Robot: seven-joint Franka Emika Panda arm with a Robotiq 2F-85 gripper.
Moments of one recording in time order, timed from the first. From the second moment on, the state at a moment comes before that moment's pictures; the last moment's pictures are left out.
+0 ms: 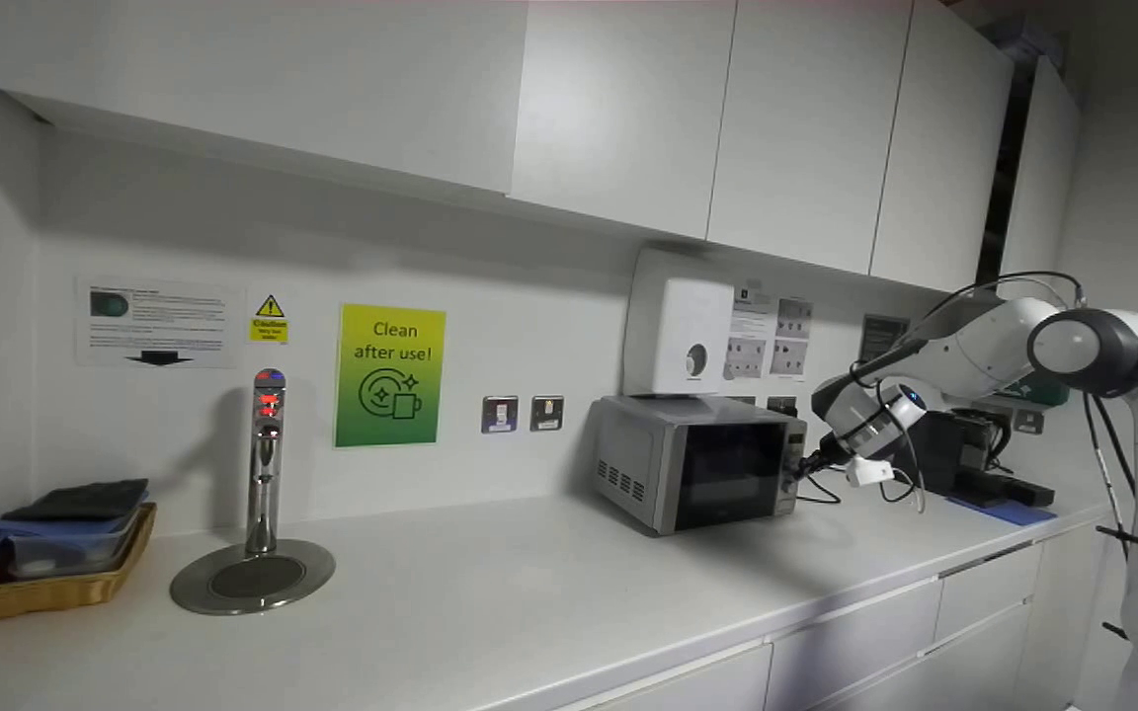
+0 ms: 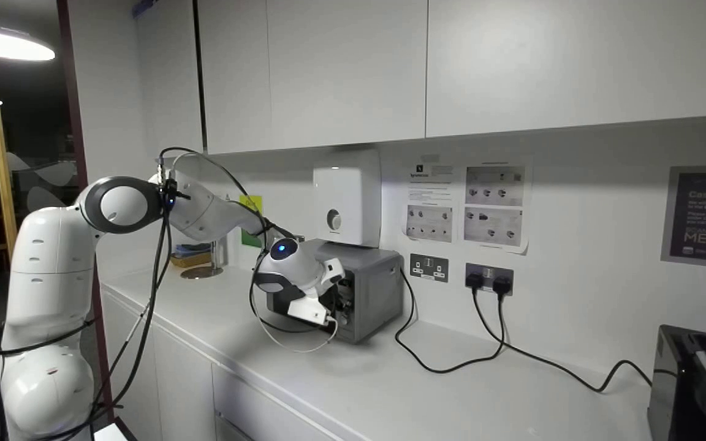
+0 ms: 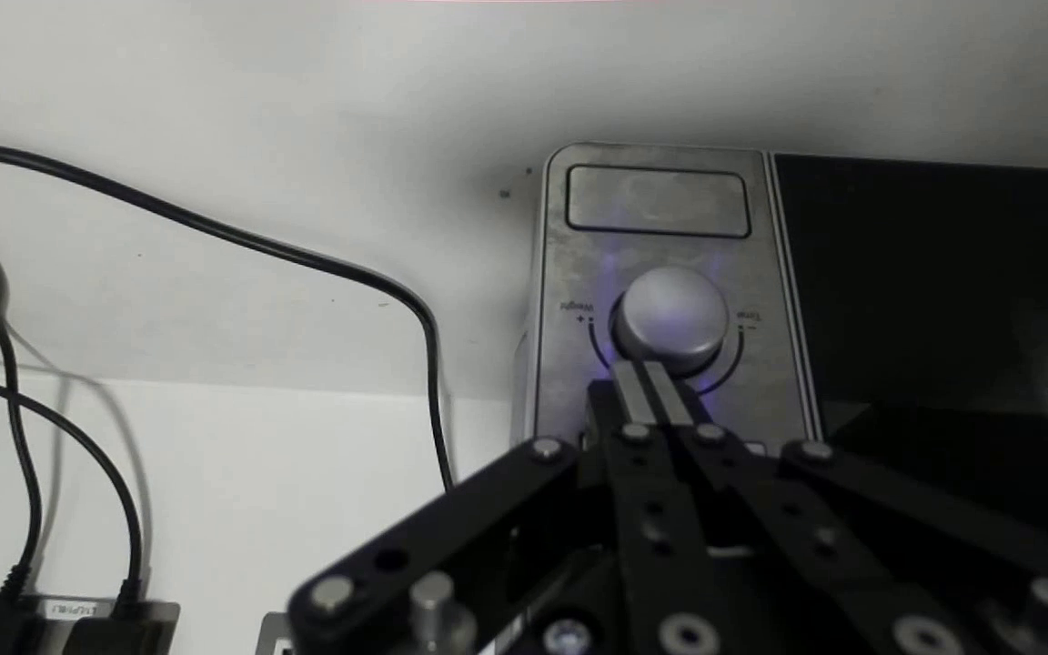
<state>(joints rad) -0.01 0.16 -0.14 -2.17 1.07 3.04 -1.22</state>
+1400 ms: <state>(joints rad) -0.02 0.14 -0.14 -2.19 1.13 3.04 -1.40</state>
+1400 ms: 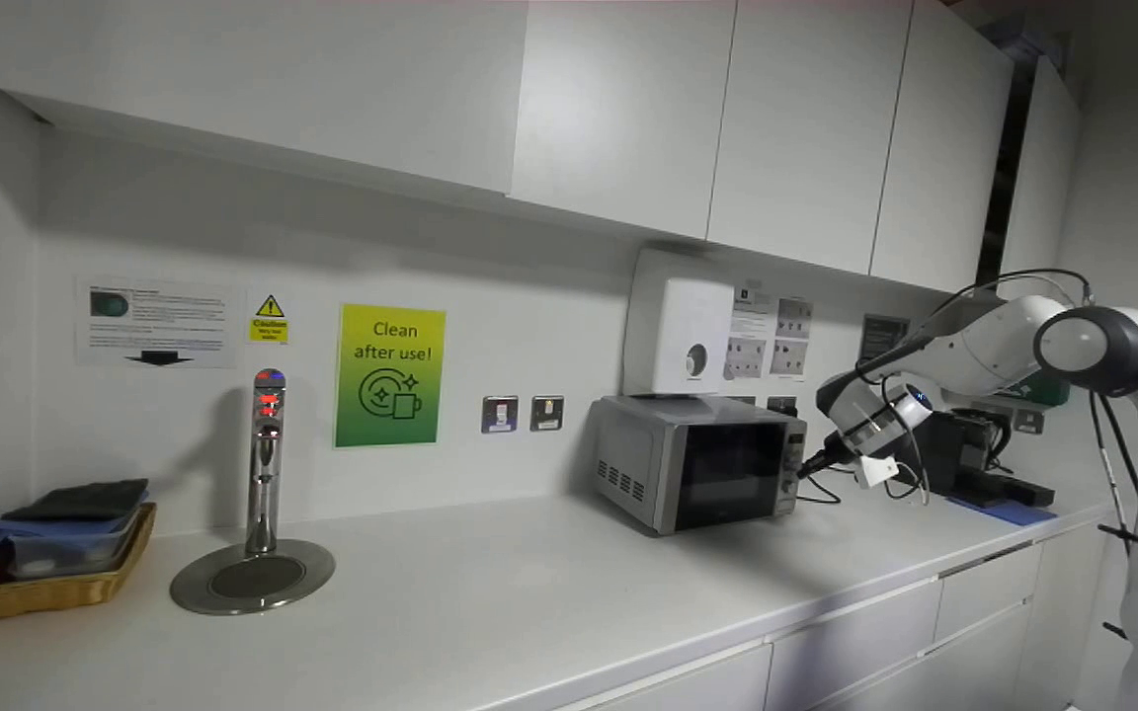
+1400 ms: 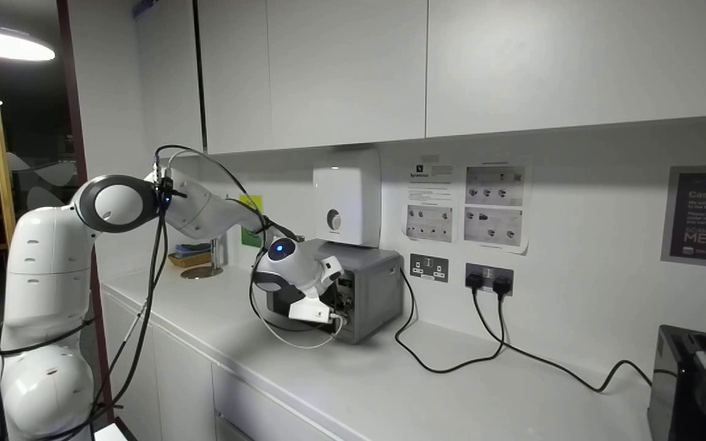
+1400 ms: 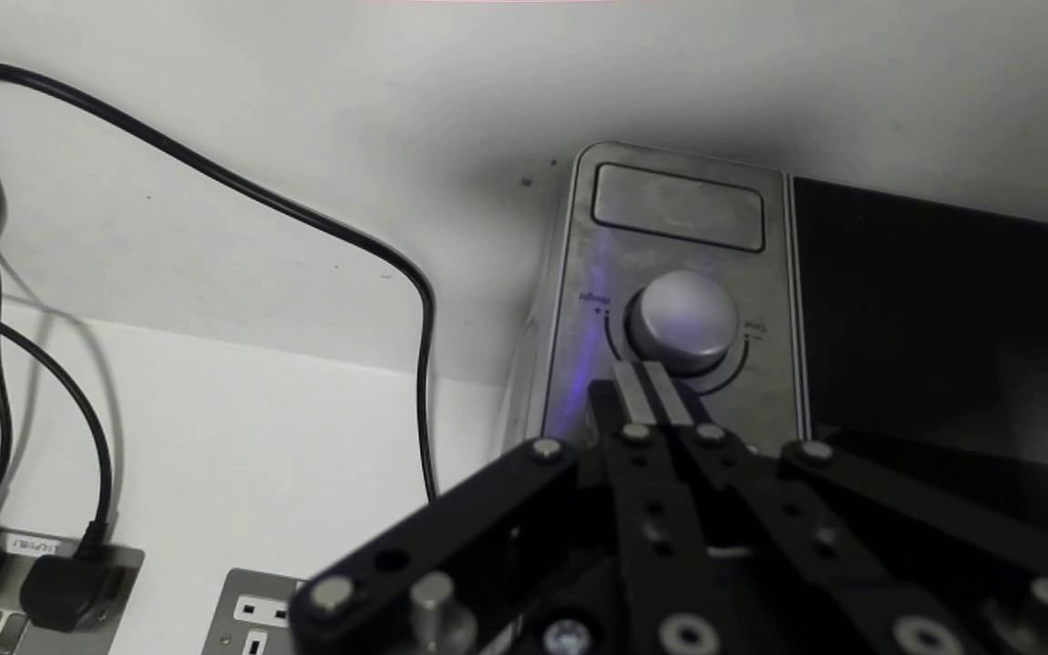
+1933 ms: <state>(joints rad) -0.01 0.14 -0.14 -2.18 1.16 3.04 -1.40</state>
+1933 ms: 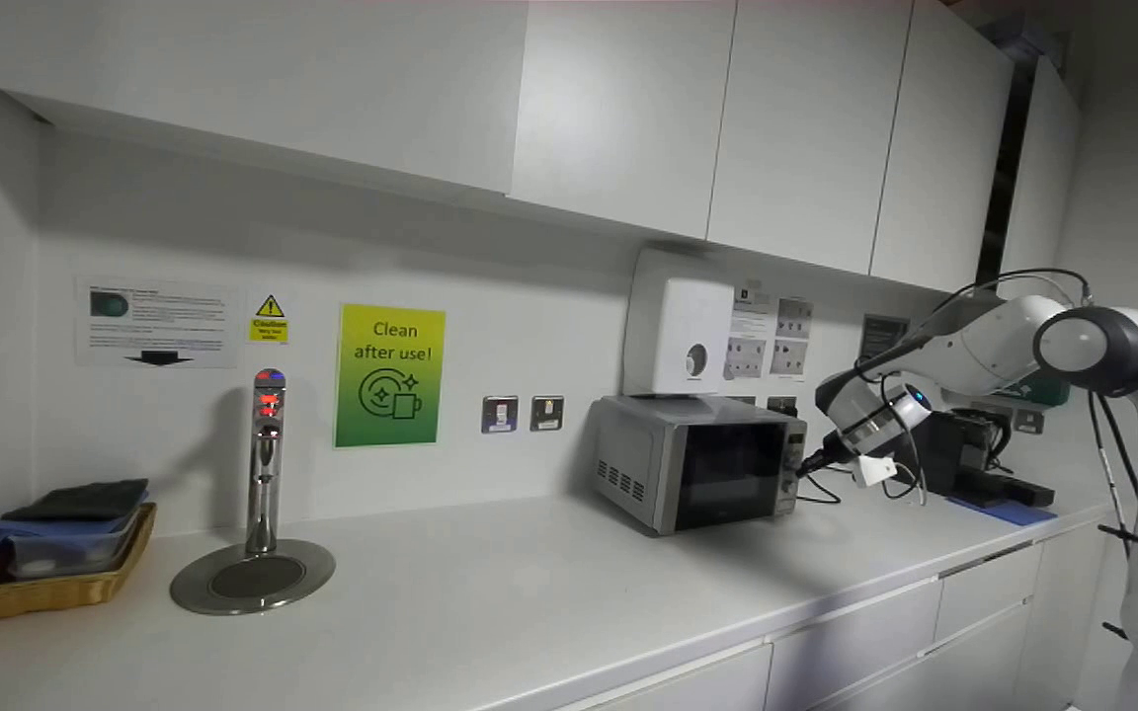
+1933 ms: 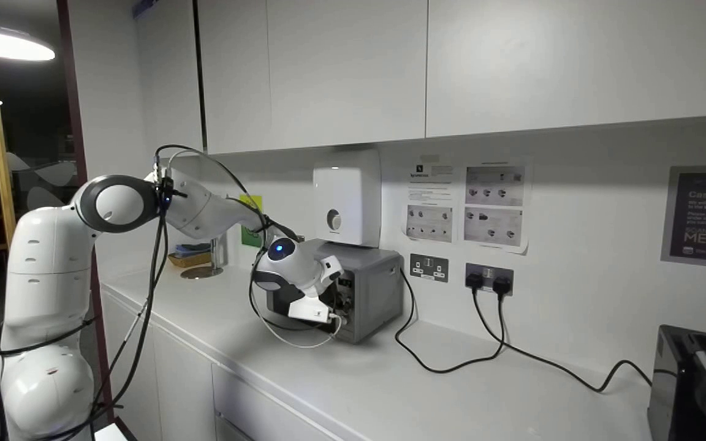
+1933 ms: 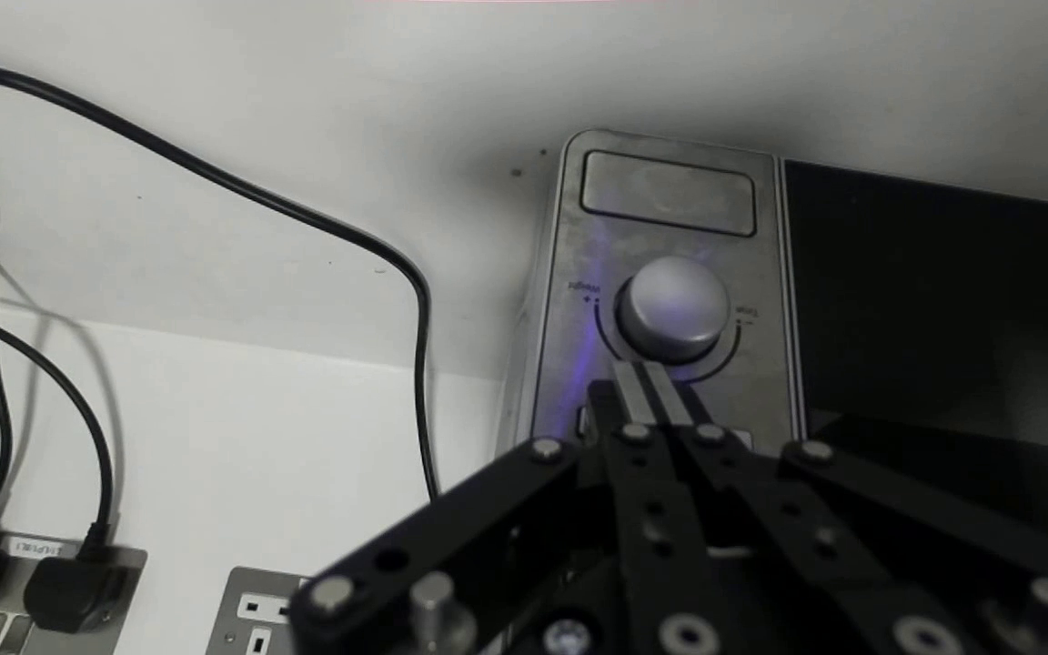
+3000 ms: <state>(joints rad) -0.01 0.15 -0.13 -2.17 1.16 3.04 -1.39</state>
